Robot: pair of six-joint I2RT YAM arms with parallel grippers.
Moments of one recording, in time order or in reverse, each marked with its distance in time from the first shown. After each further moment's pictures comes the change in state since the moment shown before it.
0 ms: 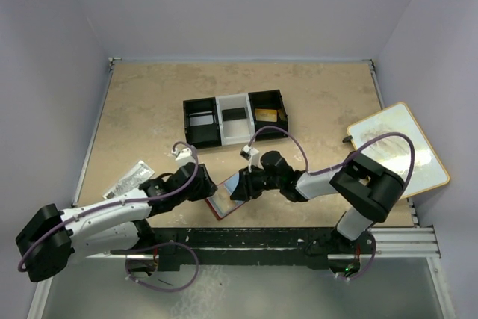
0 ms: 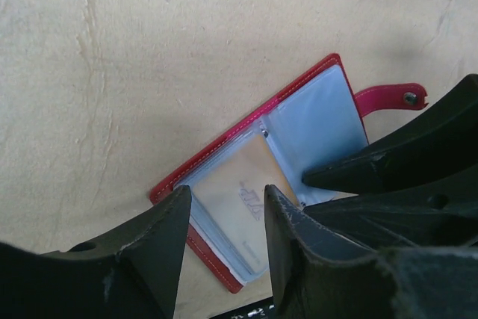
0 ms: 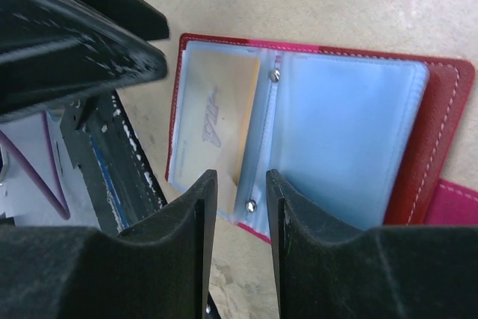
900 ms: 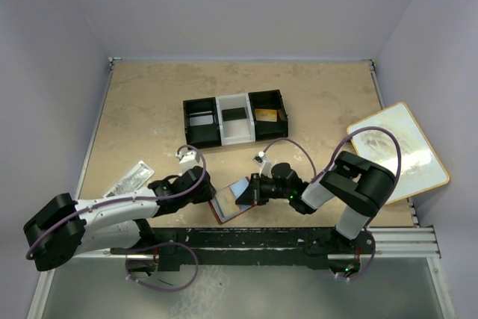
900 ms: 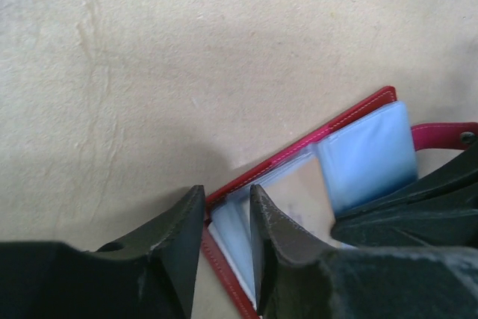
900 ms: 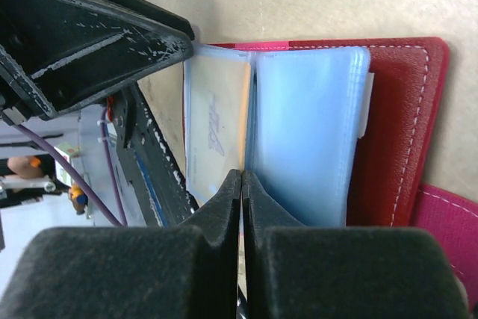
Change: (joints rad) left arm -0.038 0.140 -0.034 0.119 -0.030 -0.015; right arm 0.002 0.084 -0.160 0.347 0.008 0.302
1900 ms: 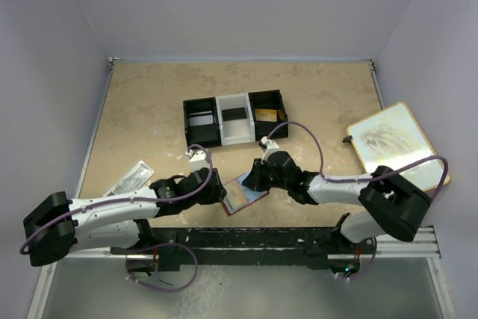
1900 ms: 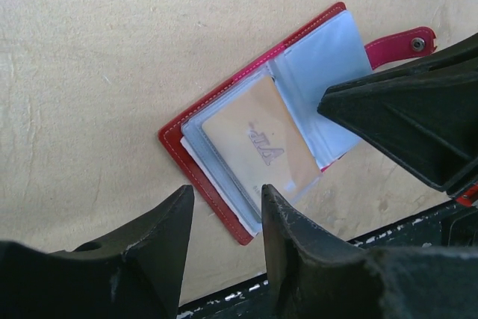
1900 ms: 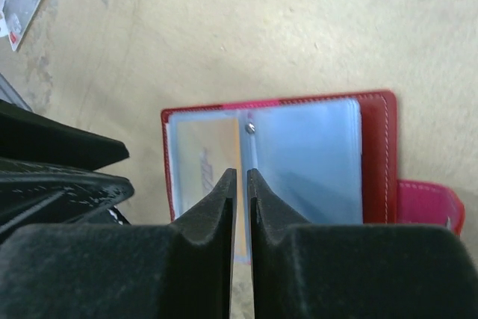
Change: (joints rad) left arm -0.117 -0.027 0.100 -0.091 -0.002 0.018; right arm -0.001 -0.287 0.113 -0.513 0.343 -0.127
